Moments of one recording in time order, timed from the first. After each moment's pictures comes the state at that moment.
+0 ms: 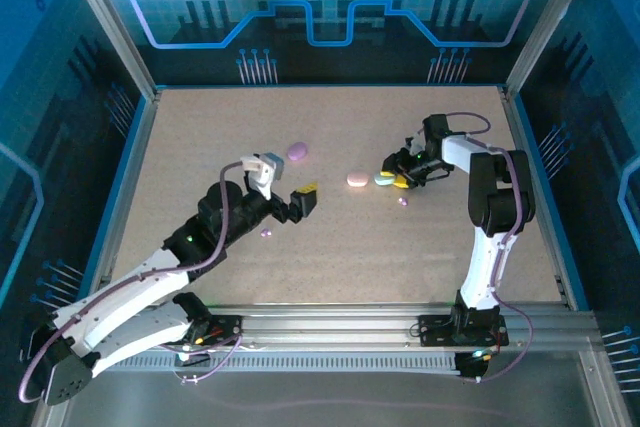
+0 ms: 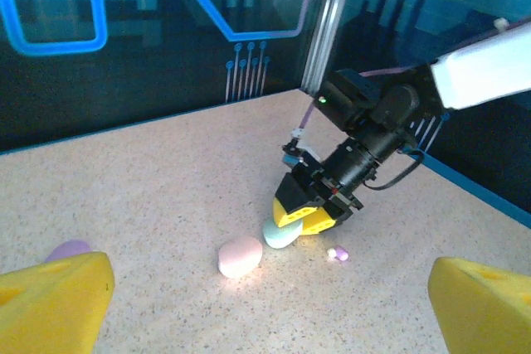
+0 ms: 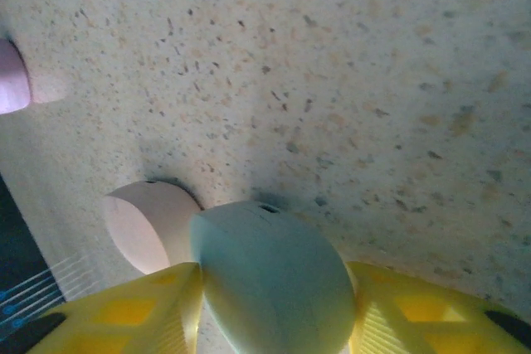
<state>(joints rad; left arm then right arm) -0.69 0.89 0.67 0.07 -0.05 -0.21 0.06 2.03 1.32 -0.60 -0.63 0.45</state>
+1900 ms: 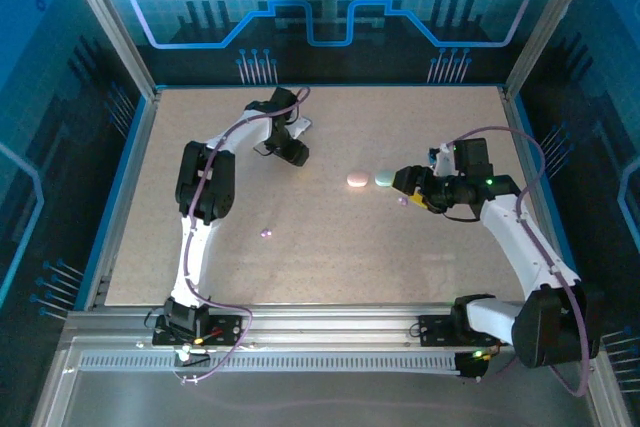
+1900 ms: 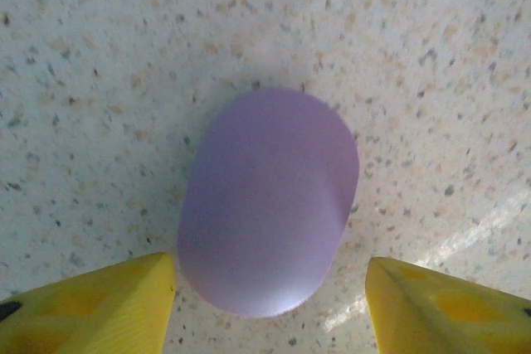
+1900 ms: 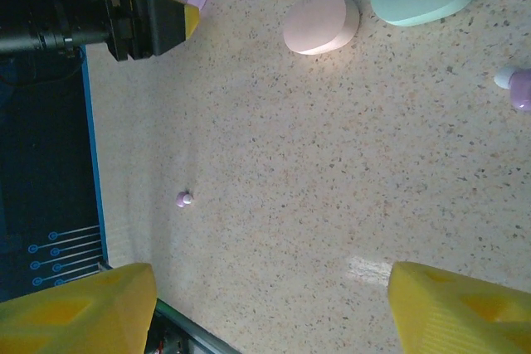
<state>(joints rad) -0.28 2.32 1.92 -0.86 0.12 0.21 0.10 1.18 0.90 -0.68 -0.62 0.56</state>
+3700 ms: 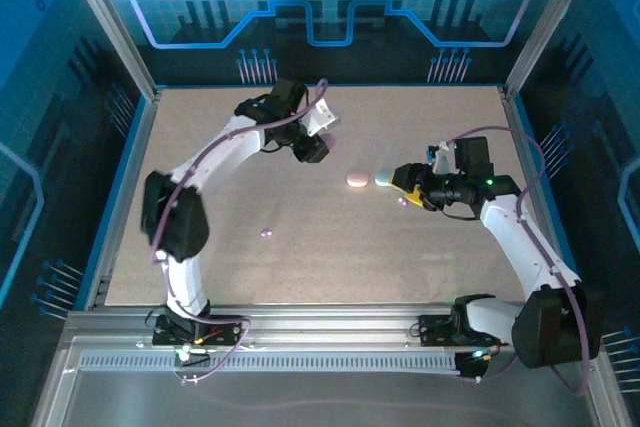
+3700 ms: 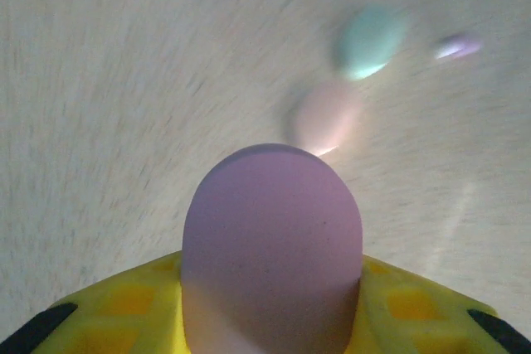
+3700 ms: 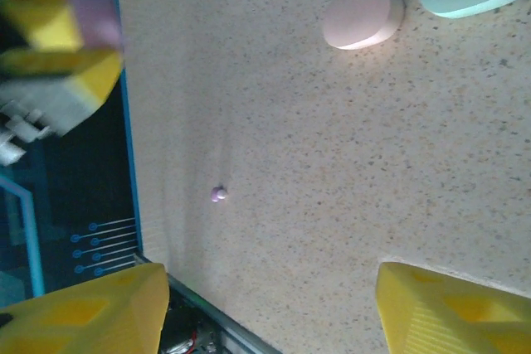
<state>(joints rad) -0.45 1.85 1.71 -0.82 0.36 0.42 0.10 1.17 0.90 -0.63 -0.70 0.63</state>
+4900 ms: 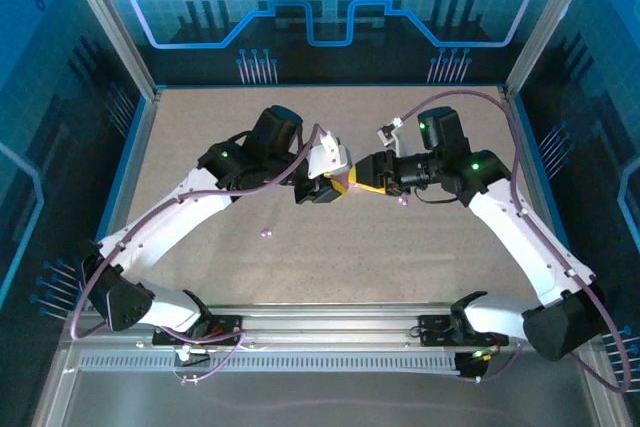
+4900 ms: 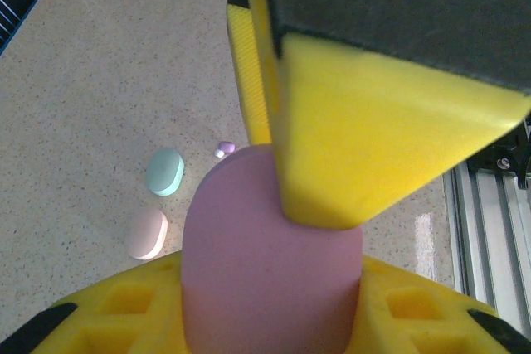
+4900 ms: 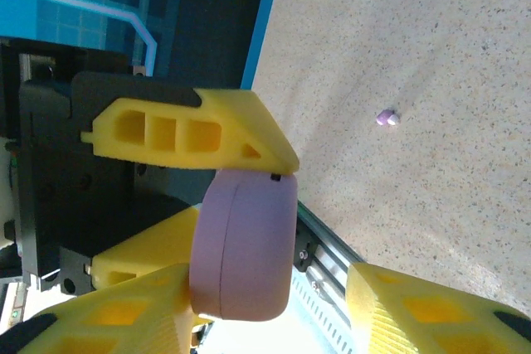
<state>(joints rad) -0.67 1.41 1.44 -0.73 0.50 0.49 0.43 1.23 1.26 -0.75 -0.83 0.65</state>
